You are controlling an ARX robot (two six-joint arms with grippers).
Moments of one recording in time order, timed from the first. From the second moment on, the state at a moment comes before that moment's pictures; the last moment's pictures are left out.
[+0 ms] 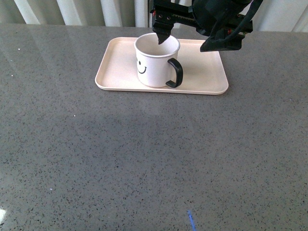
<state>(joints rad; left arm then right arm) 0.00 0.02 0.01 0.00 0.00 0.00 0.25 2.13 1.57 -0.29 -0.04 0.31</state>
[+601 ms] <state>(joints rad) 0.00 0.02 0.01 0.00 0.00 0.00 0.25 2.16 1.60 -0.27 -0.05 0.38</state>
